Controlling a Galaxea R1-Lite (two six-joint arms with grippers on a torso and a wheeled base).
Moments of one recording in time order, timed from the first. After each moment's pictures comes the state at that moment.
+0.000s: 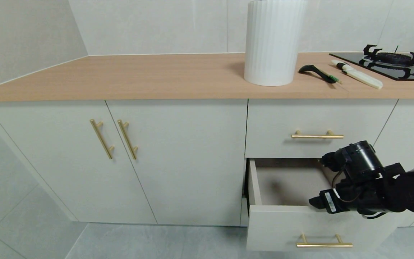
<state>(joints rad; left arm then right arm) 0.01 0.00 0.00 0.00 -0.01 0.01 0.34 1.80 -0.78 -0.09 -0.24 0.08</state>
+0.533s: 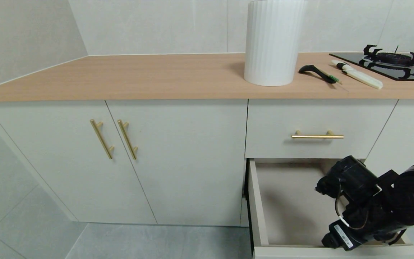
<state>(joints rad) 0.01 0.00 0.00 0.00 -0.01 0.01 0.46 1.75 -0.83 0.36 -0.24 0.07</state>
